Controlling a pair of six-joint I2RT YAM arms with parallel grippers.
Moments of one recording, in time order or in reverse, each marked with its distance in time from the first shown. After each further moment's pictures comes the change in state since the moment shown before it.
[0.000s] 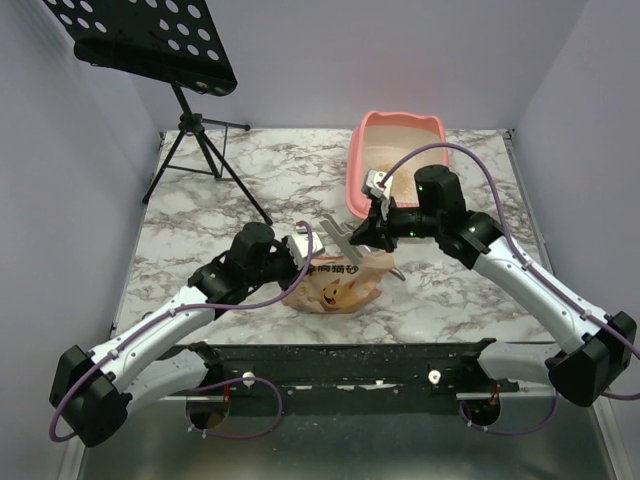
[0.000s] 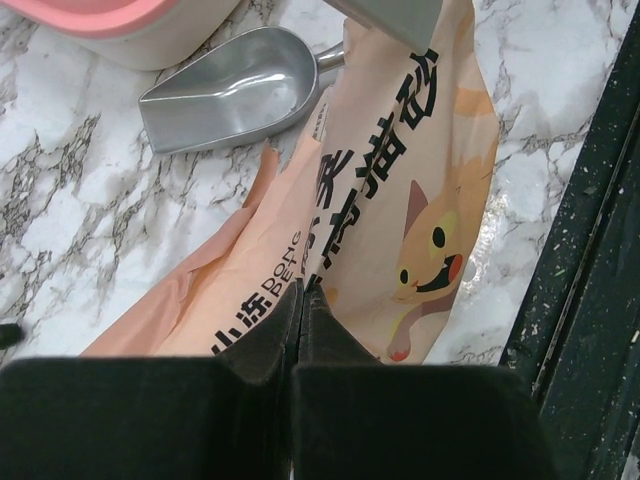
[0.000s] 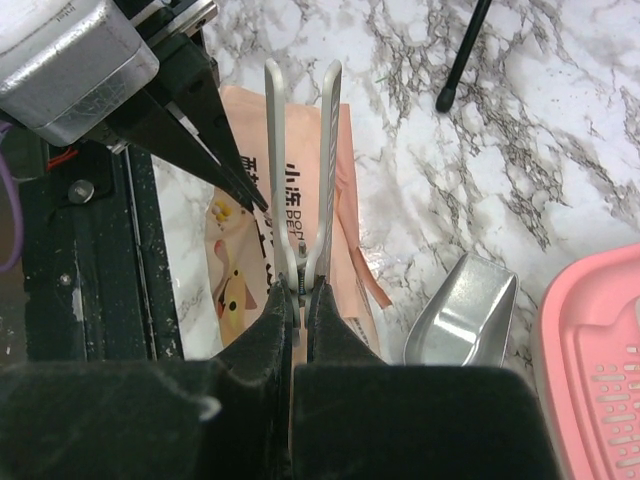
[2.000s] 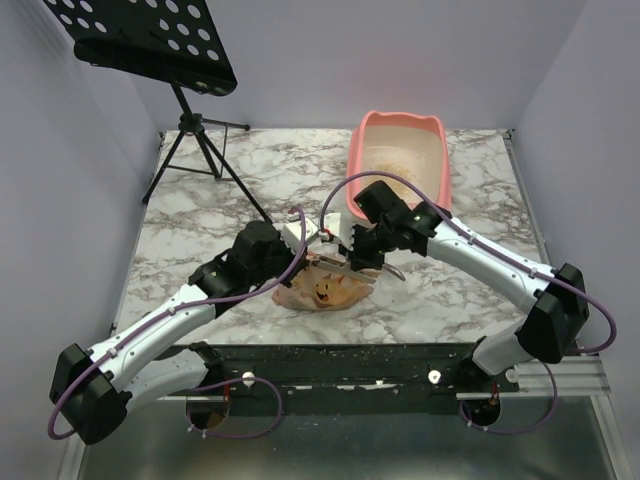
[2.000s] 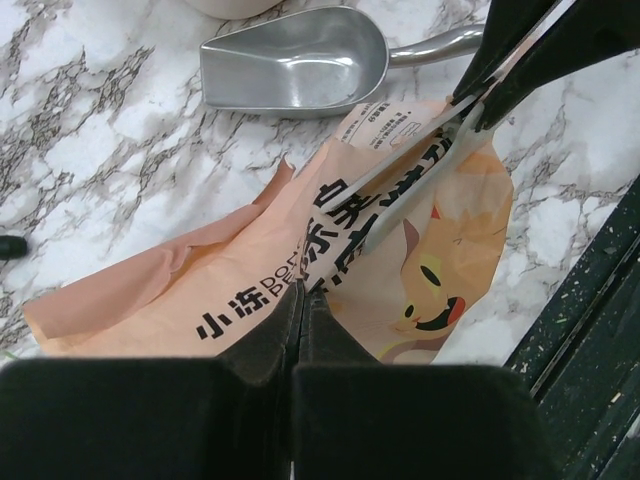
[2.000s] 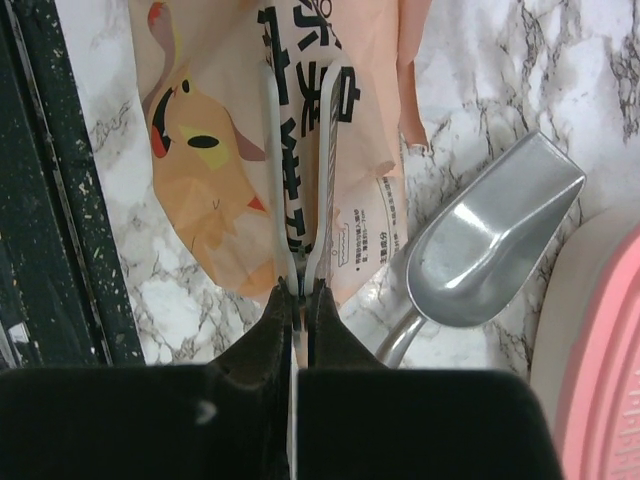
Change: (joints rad) left arm -0.019 0.008 0.036 -0.035 -0.204 -0.196; right arm 0.166 0.273 0.155 -0.414 0.328 -0.357
